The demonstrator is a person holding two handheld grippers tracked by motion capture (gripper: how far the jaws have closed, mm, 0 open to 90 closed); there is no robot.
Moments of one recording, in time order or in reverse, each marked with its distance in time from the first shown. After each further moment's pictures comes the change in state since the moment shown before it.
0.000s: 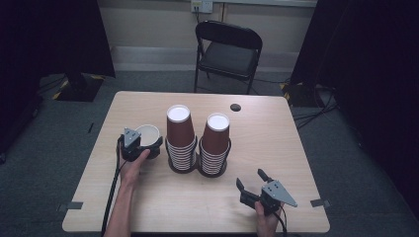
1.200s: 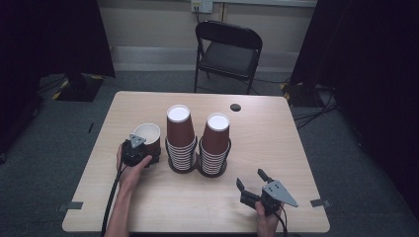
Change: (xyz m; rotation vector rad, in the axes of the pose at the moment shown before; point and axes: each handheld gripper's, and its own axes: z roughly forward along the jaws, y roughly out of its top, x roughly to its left) left arm 0.002 -0.021 0.003 0.256 0.043 0.048; right arm -0.001 0.000 -0.001 -0.006 0.007 0.008
